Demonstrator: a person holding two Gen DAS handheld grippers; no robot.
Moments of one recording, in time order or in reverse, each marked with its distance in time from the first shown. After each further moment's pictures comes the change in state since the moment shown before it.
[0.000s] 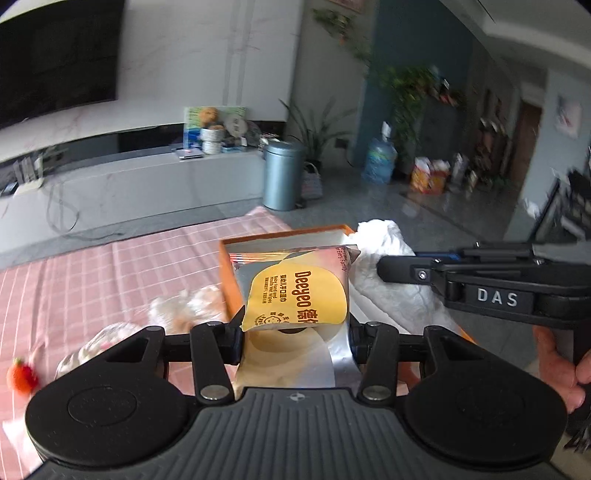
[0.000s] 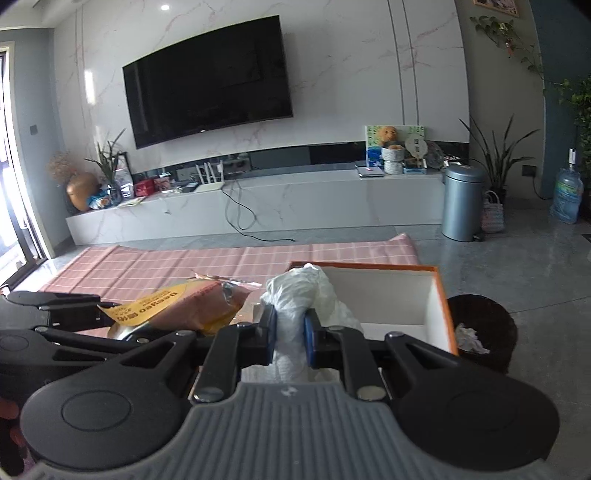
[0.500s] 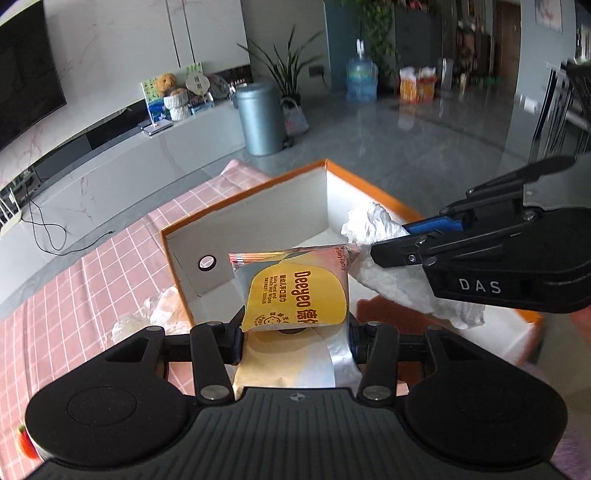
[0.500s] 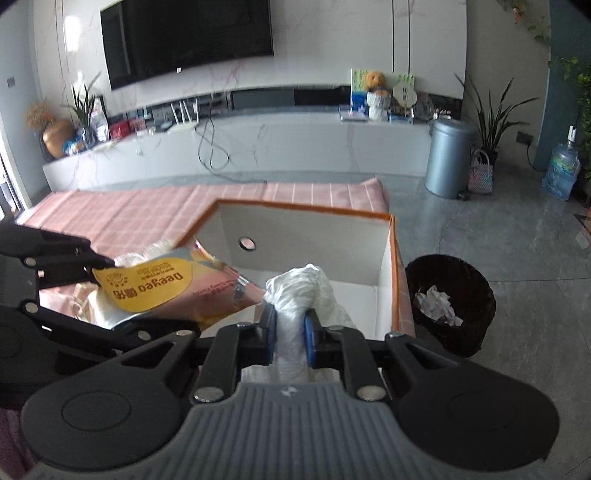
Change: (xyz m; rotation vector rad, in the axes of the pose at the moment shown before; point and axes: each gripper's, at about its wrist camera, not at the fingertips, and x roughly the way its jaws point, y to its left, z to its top) left arm 0.107 -0.046 0.006 0.231 0.221 0.067; right arm 0.069 -0.077 -0.007 -0.046 0.202 -0.057
